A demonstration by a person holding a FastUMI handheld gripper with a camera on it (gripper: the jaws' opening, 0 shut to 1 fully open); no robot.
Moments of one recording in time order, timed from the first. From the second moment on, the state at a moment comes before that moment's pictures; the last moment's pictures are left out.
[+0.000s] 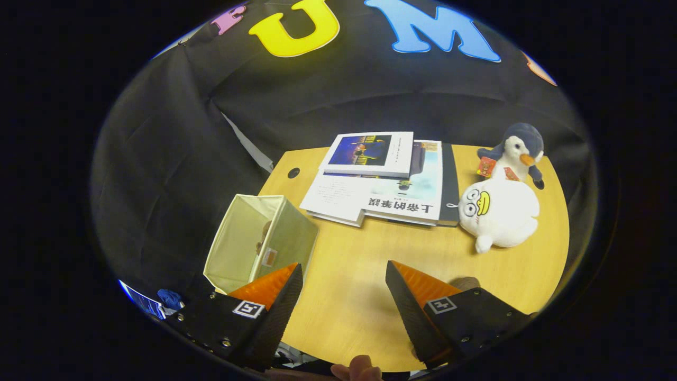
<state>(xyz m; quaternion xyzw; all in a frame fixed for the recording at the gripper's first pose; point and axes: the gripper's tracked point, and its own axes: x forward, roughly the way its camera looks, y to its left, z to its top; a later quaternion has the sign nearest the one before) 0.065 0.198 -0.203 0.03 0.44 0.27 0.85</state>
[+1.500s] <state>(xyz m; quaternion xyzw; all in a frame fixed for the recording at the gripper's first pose) -0.004 -0.013 -0.361 0.00 0.52 0.17 0.83</state>
